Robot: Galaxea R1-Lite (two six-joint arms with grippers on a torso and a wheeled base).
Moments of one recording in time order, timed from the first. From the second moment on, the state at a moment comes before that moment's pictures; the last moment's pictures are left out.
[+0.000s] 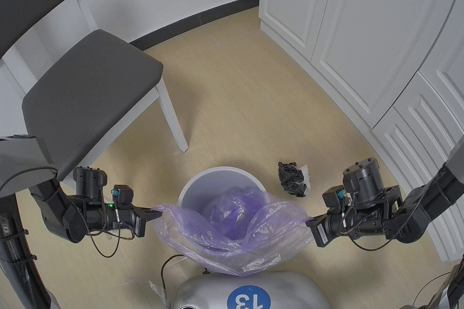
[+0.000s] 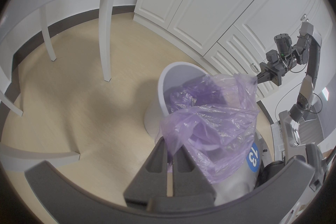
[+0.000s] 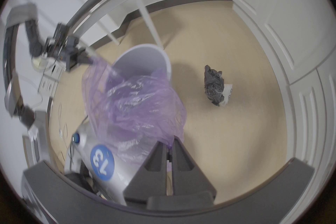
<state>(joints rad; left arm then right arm) -0.07 2.12 -0.53 -0.90 -0.62 0.28 0.55 1.93 -0.64 -0.51 0.02 0.05</state>
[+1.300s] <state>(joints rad) -0.09 2.12 -0.44 -1.05 -0.58 0.27 0.56 1.81 -0.44 -0.57 0.05 -0.26</state>
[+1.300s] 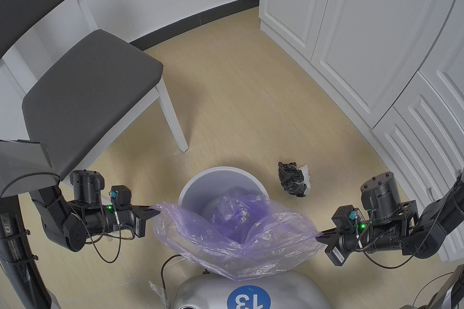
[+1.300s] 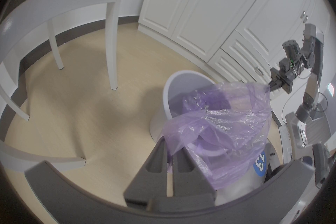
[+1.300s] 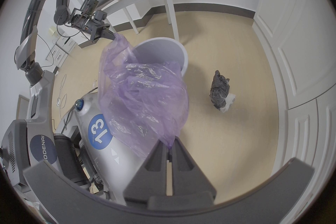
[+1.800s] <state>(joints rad) -0.11 2.27 -0.46 -1.44 -0.60 0.25 0.53 1.95 -0.50 -0.64 0.05 -0.23</state>
